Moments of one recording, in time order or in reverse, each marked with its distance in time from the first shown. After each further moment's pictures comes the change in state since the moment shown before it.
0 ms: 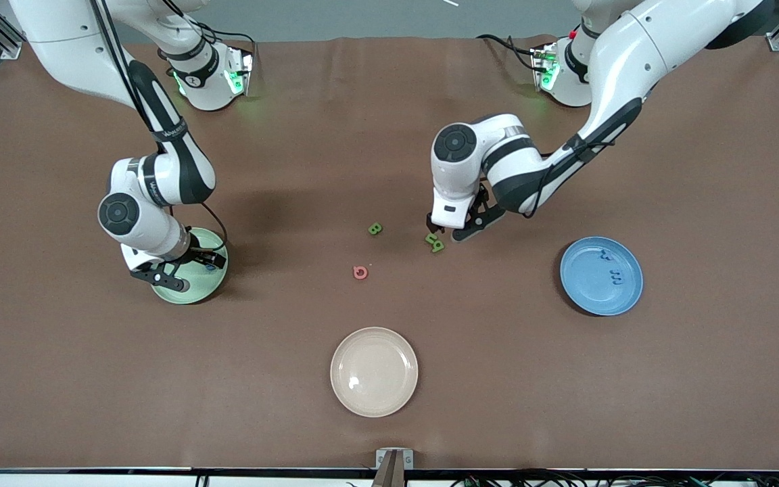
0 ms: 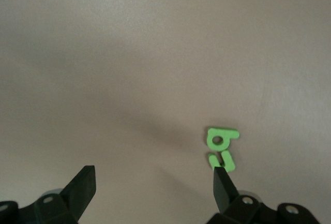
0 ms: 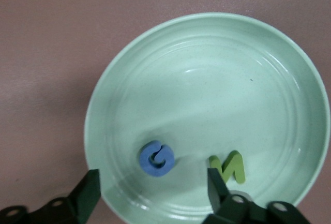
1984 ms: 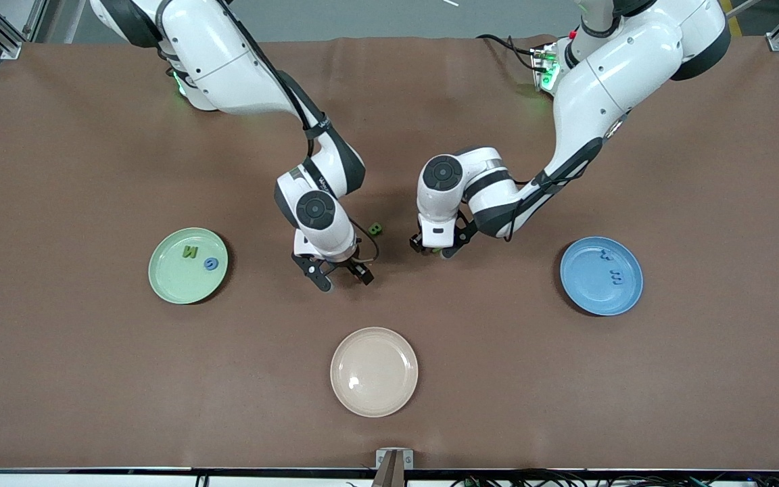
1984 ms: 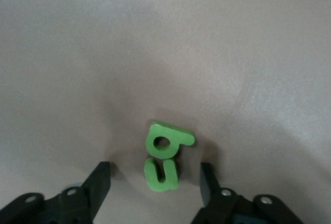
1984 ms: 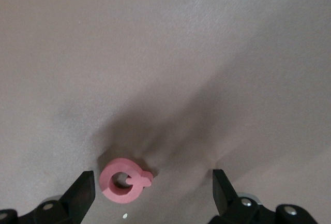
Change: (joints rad) left arm -0.229 0.126 0.217 0.108 -0.005 0.199 -0.203; right arm 0.494 0.384 0.030 0.505 0.063 0.019 0.959
